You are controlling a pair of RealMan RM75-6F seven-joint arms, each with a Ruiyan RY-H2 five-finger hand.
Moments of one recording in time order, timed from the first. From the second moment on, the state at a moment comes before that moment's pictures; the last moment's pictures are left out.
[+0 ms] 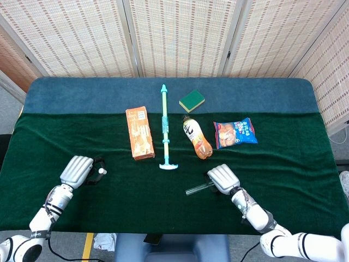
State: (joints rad) left arm -0.53 -1.28 -0.08 -1.58 1.35 1.05 0.04; right arm 0.62 -1.50 0.07 -1.55 -1.18 0.85 -0.45
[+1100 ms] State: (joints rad) left arm -0.52 -1.25 -0.12 -1.61 1.38 1.10 -0.14; right arm 0.63 -1.48 0.09 -1.62 -1.15 0.91 -0.34
